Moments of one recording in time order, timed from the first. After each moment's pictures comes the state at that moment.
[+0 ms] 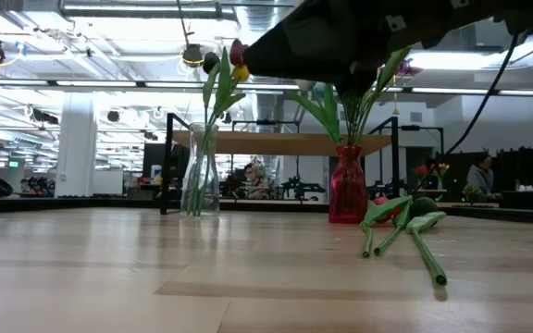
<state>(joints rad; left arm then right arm) -0.06 0.90 1.20 -0.58 -0.39 -0.08 0.49 1.84 0.94 0.52 0.49 0.22</state>
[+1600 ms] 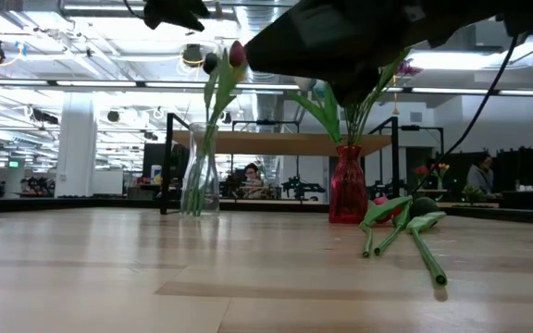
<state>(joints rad) 0.20 1.07 1.19 -0.60 -0.18 -0.11 0.50 1.84 0.94 0.50 0.35 0.27</state>
